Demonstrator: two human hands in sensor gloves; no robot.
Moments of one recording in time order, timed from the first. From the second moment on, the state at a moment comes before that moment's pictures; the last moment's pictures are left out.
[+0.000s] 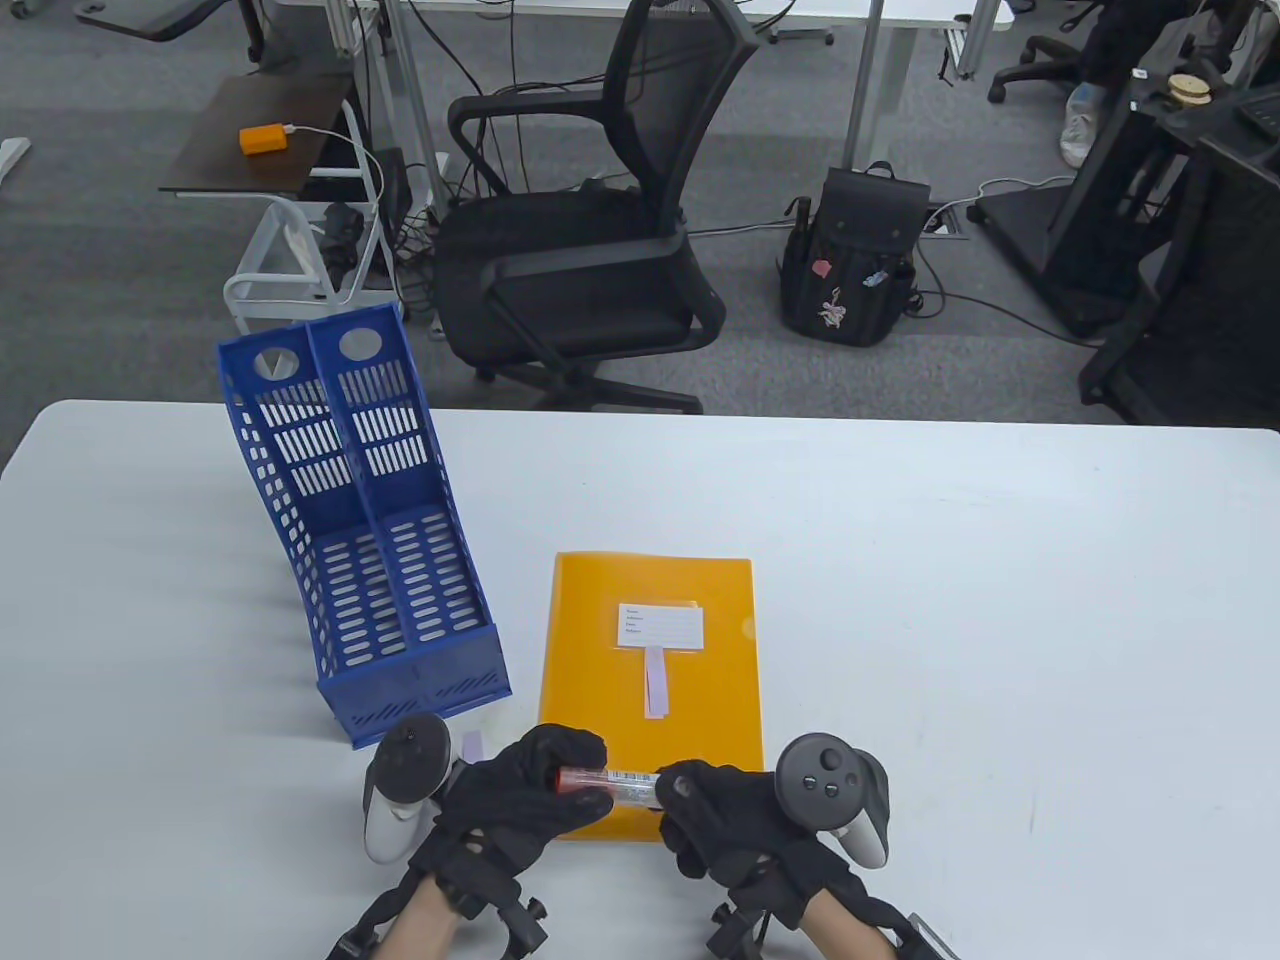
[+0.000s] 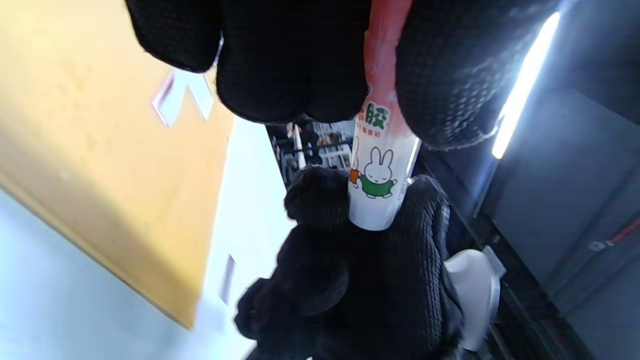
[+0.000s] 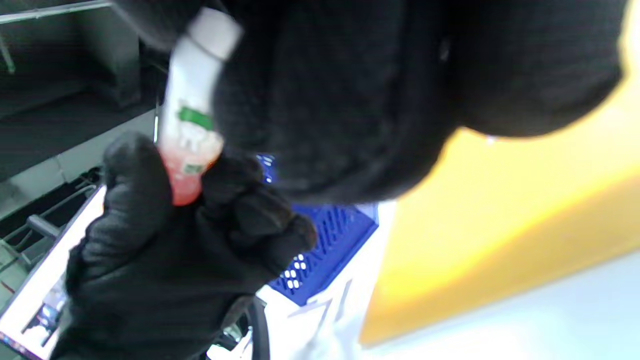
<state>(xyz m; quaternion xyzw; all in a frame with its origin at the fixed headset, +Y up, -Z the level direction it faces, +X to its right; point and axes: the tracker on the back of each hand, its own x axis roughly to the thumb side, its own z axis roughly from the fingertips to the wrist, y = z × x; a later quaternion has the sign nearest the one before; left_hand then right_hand) -0.169 -0.752 -0.275 -0.15 -0.22 0.63 0.73 0.099 -0.750 -0.268 0.22 0.06 0.82 0.53</state>
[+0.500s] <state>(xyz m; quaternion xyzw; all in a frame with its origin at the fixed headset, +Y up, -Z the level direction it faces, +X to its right) -0.168 -0.751 -0.275 -0.14 -0.24 0.62 0.74 0.102 -0.745 -0.266 0.24 0.08 0.80 0.54</state>
